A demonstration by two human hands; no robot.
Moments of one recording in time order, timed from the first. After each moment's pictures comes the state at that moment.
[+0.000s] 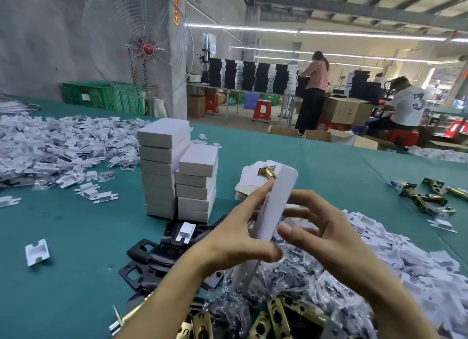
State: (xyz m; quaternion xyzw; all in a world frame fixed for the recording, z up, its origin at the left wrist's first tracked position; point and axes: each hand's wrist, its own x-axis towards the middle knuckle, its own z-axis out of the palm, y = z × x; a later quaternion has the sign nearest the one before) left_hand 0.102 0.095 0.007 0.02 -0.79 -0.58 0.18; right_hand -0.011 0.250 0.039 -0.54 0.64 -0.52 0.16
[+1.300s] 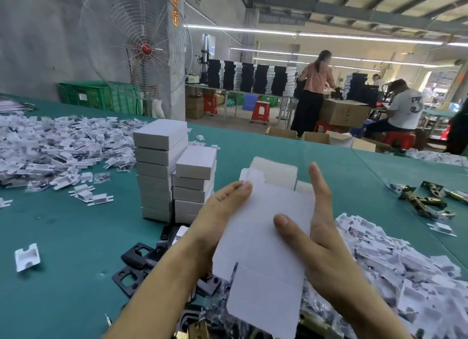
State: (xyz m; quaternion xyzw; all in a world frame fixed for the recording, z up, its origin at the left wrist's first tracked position) left_hand 0.108 0.095 0.028 0.11 -0.49 -0.84 0.19; right_hand 0.007 0.236 0.024 -0.48 0.54 -0.66 0.19
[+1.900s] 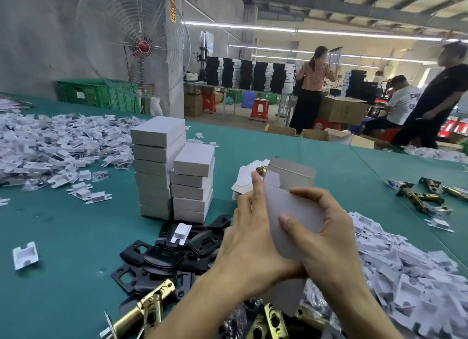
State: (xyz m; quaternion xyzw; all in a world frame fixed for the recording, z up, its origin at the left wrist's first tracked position) left_hand 0.091 0.135 0.005 0.18 -0.86 -0.41 0.25; right_hand 0.000 0.231 0.018 -0.42 0.66 -0.62 -0.03
